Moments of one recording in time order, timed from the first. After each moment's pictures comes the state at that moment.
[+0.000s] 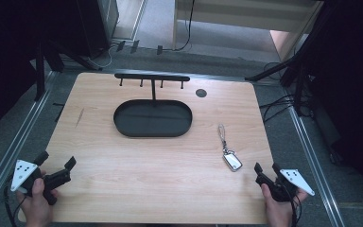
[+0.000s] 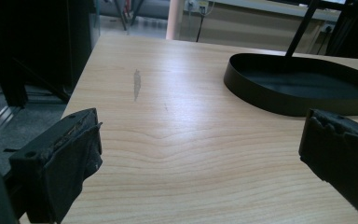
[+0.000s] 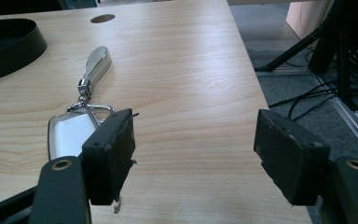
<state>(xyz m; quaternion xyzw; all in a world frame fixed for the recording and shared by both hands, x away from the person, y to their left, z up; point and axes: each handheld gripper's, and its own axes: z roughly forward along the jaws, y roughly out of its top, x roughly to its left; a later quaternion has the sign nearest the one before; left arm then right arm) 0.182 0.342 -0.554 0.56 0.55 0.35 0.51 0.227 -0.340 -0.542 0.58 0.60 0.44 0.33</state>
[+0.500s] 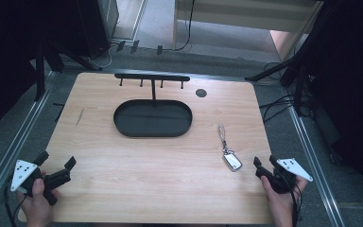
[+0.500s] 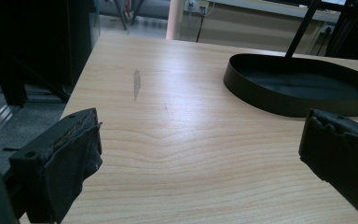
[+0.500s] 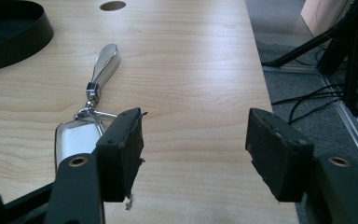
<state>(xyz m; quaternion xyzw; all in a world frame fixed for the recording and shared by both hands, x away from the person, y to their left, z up) 0.183 0.341 -0.554 0.56 0.55 0.35 0.51 0.248 -0.334 -0.518 0.56 0.65 0.40 0.32</state>
